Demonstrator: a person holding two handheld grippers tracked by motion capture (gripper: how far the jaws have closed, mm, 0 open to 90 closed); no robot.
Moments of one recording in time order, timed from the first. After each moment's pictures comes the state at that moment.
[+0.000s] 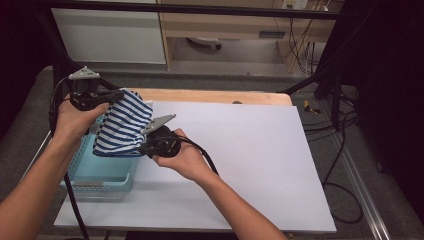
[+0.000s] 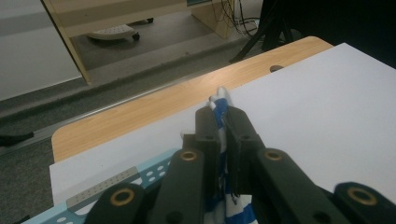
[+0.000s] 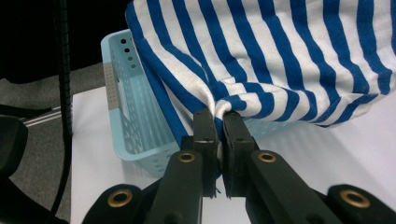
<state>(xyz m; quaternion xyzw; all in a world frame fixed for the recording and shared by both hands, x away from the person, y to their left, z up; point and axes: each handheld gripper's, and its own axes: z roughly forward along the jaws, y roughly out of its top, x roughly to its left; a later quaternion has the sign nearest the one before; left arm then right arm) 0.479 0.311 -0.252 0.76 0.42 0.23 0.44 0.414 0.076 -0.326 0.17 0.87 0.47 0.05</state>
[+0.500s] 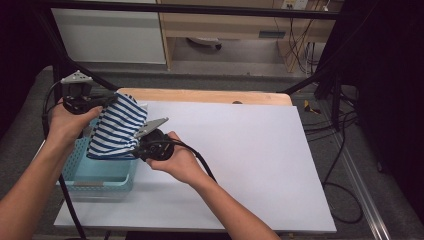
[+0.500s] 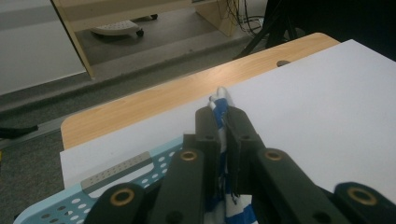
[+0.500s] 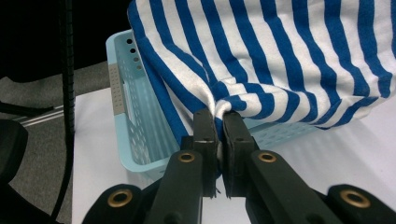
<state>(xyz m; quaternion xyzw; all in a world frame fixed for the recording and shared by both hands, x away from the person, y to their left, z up) 0.475 0.330 -0.262 0.76 0.43 0.23 0.44 0.410 0.093 -0.333 0.17 0.87 0.47 0.05</state>
